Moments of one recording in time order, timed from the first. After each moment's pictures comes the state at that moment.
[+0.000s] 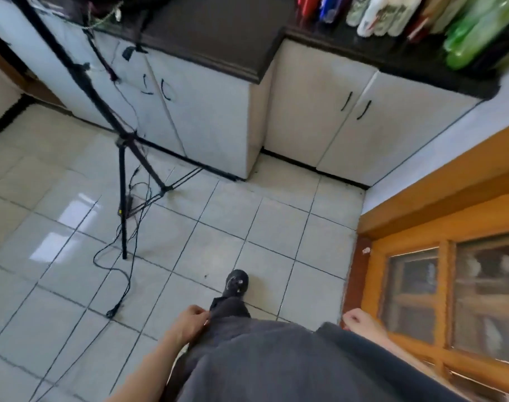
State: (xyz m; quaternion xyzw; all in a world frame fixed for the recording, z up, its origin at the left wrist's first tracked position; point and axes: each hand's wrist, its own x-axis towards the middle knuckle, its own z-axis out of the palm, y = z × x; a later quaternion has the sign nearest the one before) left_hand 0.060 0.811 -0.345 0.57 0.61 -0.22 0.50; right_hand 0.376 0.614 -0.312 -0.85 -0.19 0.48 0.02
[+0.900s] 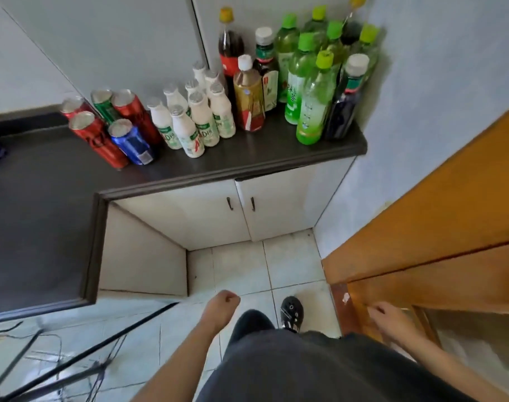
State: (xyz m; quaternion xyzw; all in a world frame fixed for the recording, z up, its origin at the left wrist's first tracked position) left_hand 0.633 1.057 -0.304 0.75 0.40 -0.27 0.45; right_hand 0.776 0.732 -0.312 -0.89 0.06 0.39 0.22
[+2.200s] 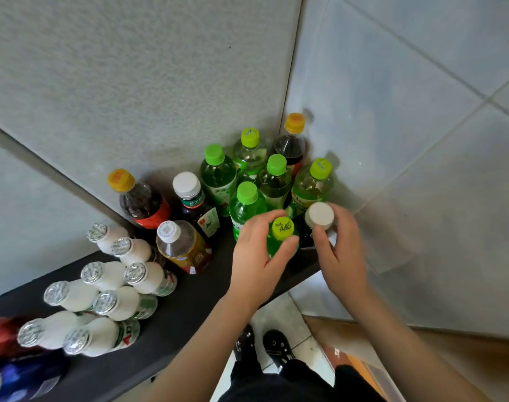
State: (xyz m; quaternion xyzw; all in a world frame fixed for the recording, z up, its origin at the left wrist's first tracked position) left_hand 1.053 1.107 -0.150 0.84 -0.01 0.09 0.53; right_hand 1.084 0.954 -0.158 -0.87 -0.09 -0.13 0.47
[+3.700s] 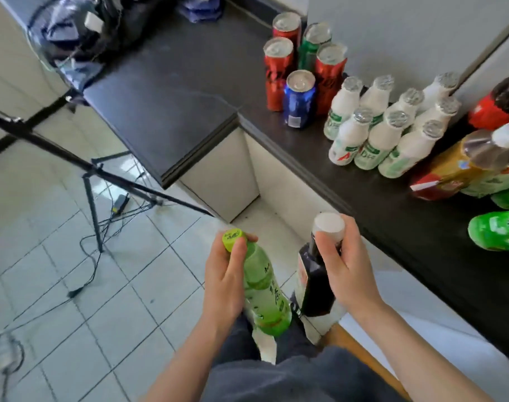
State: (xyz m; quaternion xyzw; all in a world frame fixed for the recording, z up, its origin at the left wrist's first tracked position) left_hand 0.735 1.052 -0.170 0.42 0.65 0.40 0.49; right_hand 0.914 1.042 -0.188 -0.61 -0.50 0.42 0.45
